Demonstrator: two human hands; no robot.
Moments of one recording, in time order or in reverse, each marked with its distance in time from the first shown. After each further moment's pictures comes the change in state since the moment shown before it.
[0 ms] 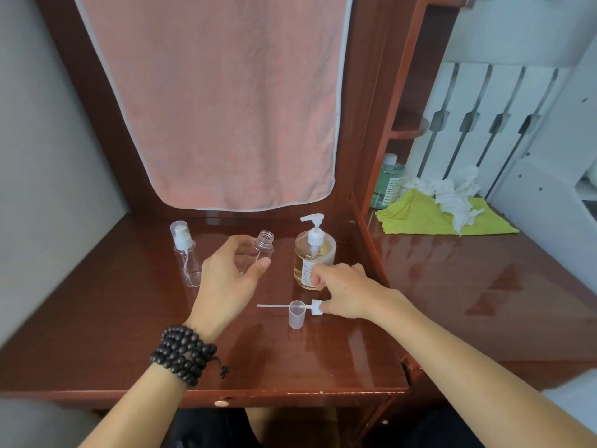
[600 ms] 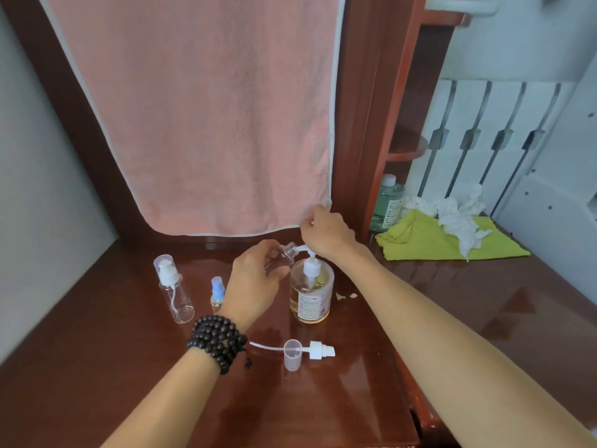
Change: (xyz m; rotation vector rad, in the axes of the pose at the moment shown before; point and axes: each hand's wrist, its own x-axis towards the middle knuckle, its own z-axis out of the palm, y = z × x) left_hand 0.065 0.012 0.050 0.147 -0.066 0.118; right_hand 0.082 -0.022 -0.094 0.333 0.364 0.273
